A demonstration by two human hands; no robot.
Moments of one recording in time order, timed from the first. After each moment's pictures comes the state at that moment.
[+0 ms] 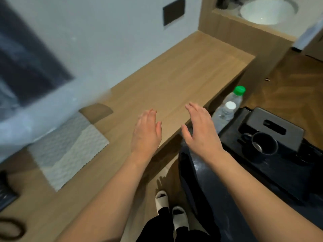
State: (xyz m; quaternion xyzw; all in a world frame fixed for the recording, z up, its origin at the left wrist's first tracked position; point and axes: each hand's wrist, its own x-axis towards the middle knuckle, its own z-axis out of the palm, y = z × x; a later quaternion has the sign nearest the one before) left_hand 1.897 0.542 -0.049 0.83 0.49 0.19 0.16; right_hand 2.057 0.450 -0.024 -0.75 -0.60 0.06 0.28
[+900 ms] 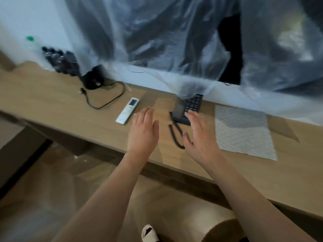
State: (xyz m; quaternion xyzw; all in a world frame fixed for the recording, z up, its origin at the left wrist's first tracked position) left_hand 1.323 0.327 0.003 0.48 0.82 0.32 -0.03; right_hand 1.493 0.420 0.017 -0.35 -0.90 0.19 0.21
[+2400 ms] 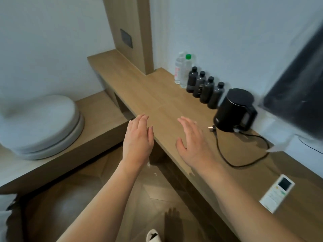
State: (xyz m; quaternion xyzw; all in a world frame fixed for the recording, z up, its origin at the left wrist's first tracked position) left_hand 0.788 0.051 0.013 0.19 0.92 0.30 -0.15; right_hand 0.876 0.217 0.037 -0.05 -0.95 0.26 0.12
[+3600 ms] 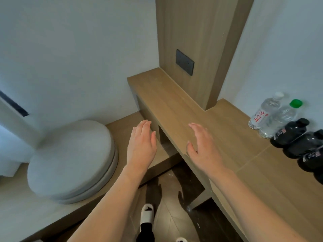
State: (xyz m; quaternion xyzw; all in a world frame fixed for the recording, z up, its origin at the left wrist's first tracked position) left_hand 0.348 -0.123 0.003 0.12 0.95 0.27 -0.11; right_hand 0.413 0.073 0.017 -0.04 -0.95 0.31 0.08
